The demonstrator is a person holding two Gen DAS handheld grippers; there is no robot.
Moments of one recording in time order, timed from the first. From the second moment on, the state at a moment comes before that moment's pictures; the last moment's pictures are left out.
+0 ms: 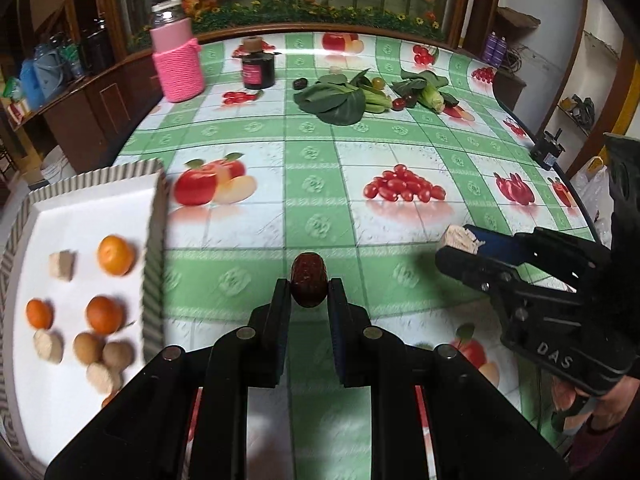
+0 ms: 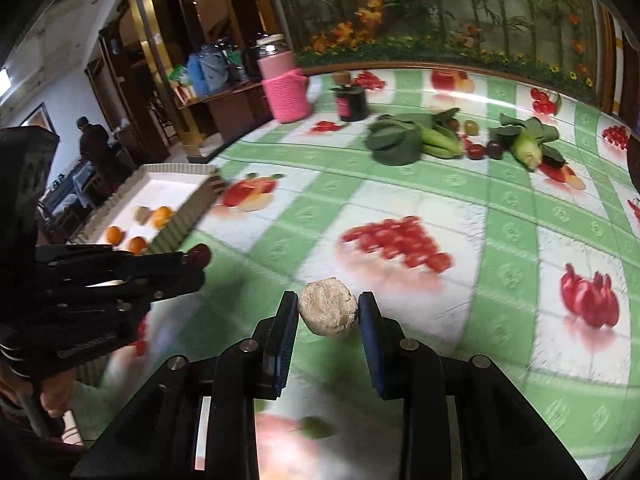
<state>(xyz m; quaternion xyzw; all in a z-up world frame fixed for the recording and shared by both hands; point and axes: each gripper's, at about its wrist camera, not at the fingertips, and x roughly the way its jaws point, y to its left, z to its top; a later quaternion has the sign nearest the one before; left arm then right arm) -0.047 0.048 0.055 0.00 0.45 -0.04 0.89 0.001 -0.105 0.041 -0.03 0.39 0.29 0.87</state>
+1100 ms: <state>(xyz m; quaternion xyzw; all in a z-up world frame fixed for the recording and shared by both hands) -0.130 0.193 0.047 -0.06 0.44 0.09 0.89 -0.073 0.057 0.059 -0.11 0.36 0.42 0.82</state>
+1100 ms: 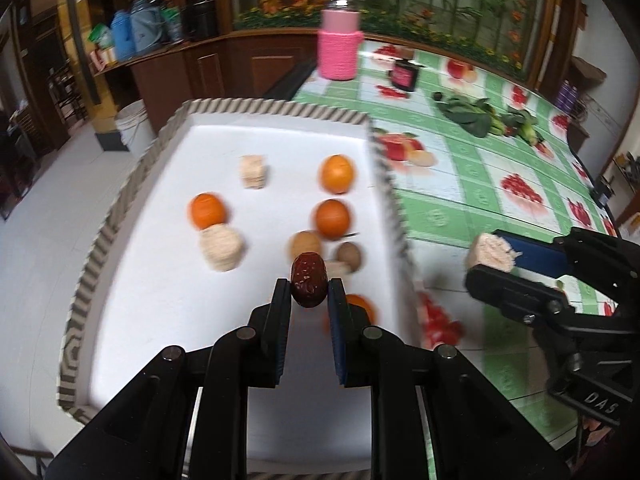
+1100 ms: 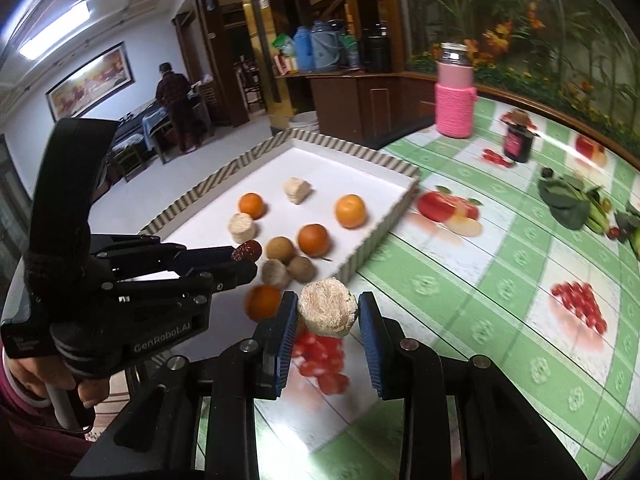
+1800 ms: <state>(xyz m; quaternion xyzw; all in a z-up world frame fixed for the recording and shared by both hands) -0.138 0.262 0.023 -0.07 0.46 0.15 0.87 -0.082 0.160 0.026 -0.19 0.38 0.49 0.76</state>
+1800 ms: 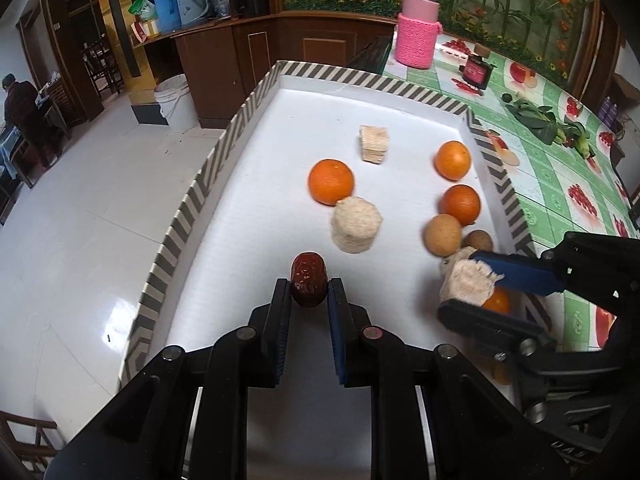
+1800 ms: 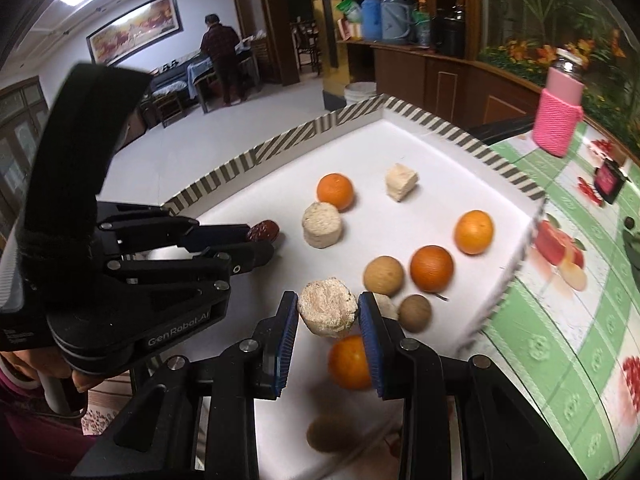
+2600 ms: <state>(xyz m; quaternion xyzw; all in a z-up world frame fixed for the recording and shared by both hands) -0.136 0.268 0.023 -0.06 0.44 0.19 0.87 -0.081 0.148 0.031 -0.18 0.37 0.48 0.77</state>
